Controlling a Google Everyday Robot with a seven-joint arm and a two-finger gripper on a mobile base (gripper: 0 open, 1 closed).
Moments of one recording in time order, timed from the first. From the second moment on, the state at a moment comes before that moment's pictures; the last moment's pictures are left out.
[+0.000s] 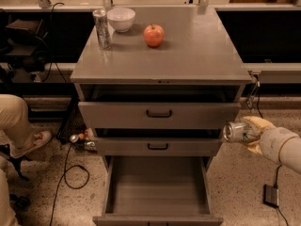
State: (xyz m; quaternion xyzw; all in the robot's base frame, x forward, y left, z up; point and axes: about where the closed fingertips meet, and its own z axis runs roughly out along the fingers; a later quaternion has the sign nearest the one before) arm 0.534 -0.323 0.709 -0.66 0.54 -0.27 0.45
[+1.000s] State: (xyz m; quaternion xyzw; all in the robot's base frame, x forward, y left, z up) arm 0.580 -0.339 0.811 -0.70 0.41 -0.37 0.45
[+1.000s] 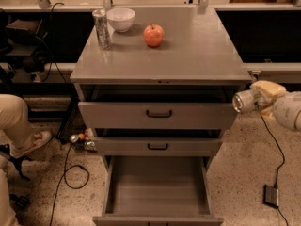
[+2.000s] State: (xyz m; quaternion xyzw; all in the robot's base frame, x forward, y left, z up) arm 0.603 -0.339 0.855 -0.73 0.34 -0.42 0.42
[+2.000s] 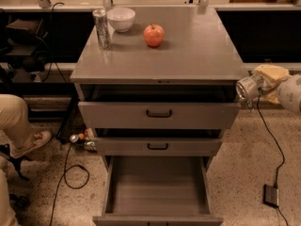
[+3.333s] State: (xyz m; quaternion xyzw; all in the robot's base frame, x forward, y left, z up) arm 0.720 -0.311 0.918 -0.73 0.13 -0.58 0.35
